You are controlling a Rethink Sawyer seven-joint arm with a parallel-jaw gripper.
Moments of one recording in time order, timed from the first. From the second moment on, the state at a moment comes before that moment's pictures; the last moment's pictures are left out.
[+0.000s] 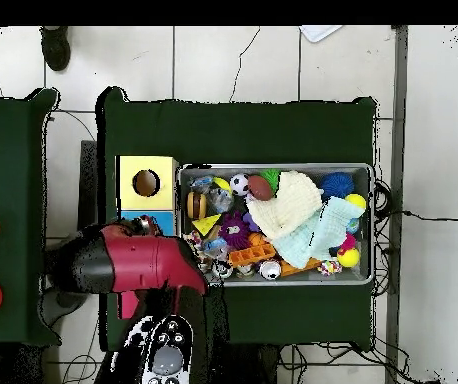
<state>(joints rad) 0.20 -0.73 -0.13 1.73 0.13 0.40 1.40</state>
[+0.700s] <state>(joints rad) 0.06 -0.73 -0.13 1.71 0.05 0.40 1.40</state>
